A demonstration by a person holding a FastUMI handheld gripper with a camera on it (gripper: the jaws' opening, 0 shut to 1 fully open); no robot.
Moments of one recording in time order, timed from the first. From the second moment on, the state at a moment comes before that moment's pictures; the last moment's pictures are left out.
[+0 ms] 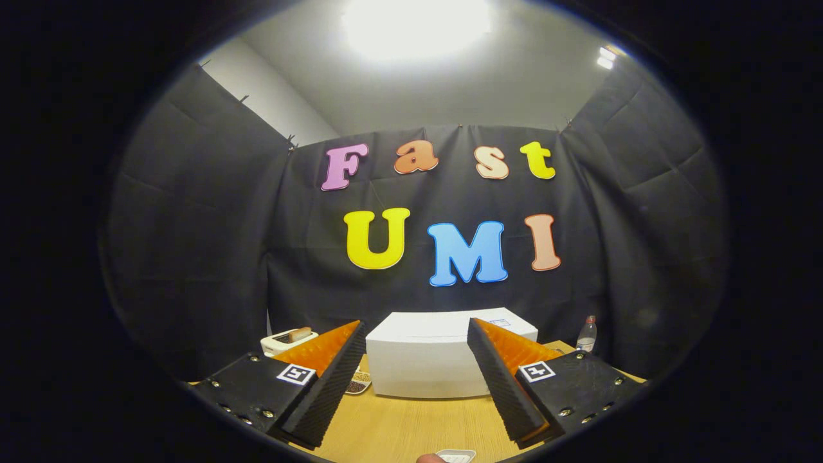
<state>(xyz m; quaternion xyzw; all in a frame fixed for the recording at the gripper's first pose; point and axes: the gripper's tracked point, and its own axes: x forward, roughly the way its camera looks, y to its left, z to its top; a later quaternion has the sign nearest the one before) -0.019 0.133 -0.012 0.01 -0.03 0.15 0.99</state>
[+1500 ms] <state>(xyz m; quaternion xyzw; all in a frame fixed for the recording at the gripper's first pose) -0.019 0.149 -0.017 0.01 -0.04 0.15 0.99</state>
